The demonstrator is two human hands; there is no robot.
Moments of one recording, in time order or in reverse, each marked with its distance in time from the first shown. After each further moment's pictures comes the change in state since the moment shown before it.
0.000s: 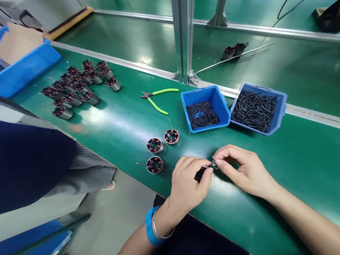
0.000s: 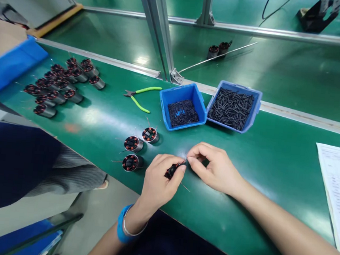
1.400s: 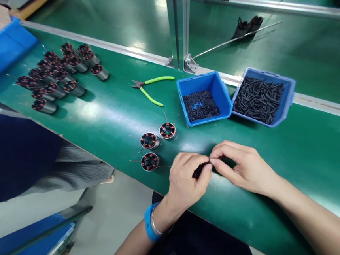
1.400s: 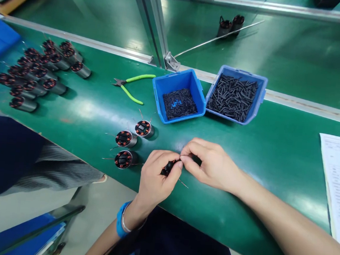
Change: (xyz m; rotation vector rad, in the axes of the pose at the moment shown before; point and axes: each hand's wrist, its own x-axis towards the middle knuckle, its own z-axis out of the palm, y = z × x) left_hand -0.004 -0.004 0.005 -0.046 0.060 0.022; right_hand 0.003 -0.002 -0.001 -0.113 -0.090 -0.129
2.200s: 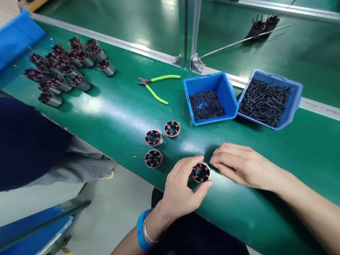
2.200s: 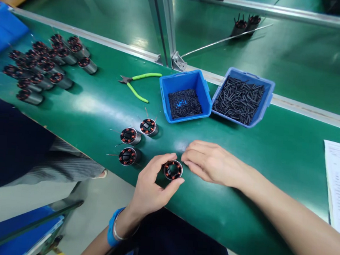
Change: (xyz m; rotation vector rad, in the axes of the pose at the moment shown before) left_hand -0.024 -0.006 -0.017 -0.064 -0.074 -0.054; right_hand 0.009 0.015 -0.005 -0.116 -0.207 -0.351
